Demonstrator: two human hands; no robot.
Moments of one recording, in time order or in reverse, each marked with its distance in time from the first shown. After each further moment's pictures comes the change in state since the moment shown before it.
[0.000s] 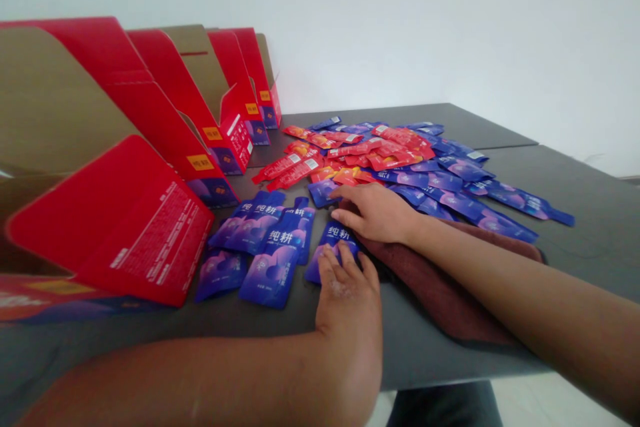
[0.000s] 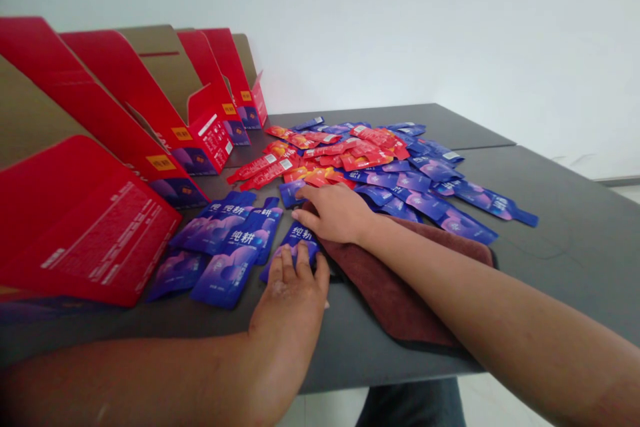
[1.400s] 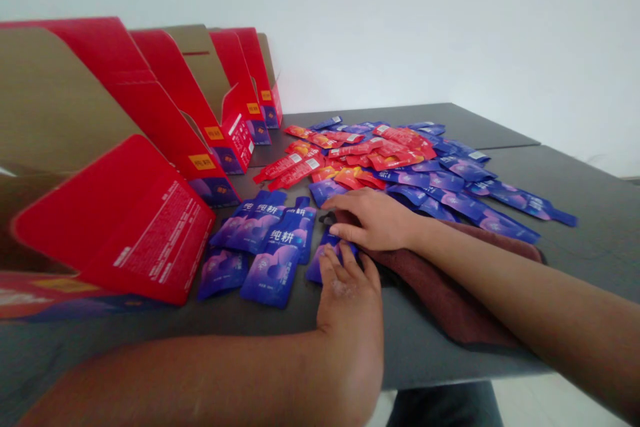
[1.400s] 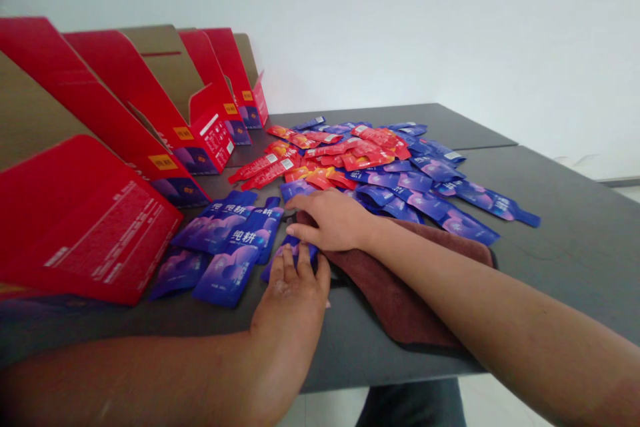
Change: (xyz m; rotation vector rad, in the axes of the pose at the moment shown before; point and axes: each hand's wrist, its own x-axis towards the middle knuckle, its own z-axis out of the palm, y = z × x) left_hand 0.003 0.000 0.000 0.021 0.000 -0.002; right_hand -0.004 -0.005 0.000 0.073 -0.046 -0.188
